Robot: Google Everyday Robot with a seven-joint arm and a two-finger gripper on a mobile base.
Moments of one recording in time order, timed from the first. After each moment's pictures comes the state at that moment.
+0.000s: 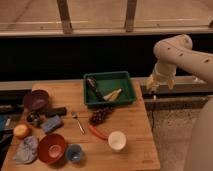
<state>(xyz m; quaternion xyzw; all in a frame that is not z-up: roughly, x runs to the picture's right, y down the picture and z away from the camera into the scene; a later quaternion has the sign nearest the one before) 0.281 -0.009 0.734 -0.14 0.24 0.70 0.66</state>
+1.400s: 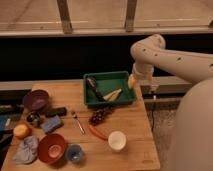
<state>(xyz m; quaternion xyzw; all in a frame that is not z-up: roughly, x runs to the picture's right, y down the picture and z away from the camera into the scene) 0.157 -0.022 0.774 -0.18 0.18 0.57 0.78</state>
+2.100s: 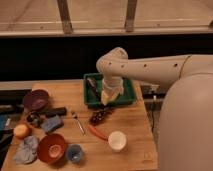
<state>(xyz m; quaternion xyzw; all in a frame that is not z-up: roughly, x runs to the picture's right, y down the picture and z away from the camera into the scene) 0.039 0.047 0.758 -0.26 0.15 0.43 0.85</state>
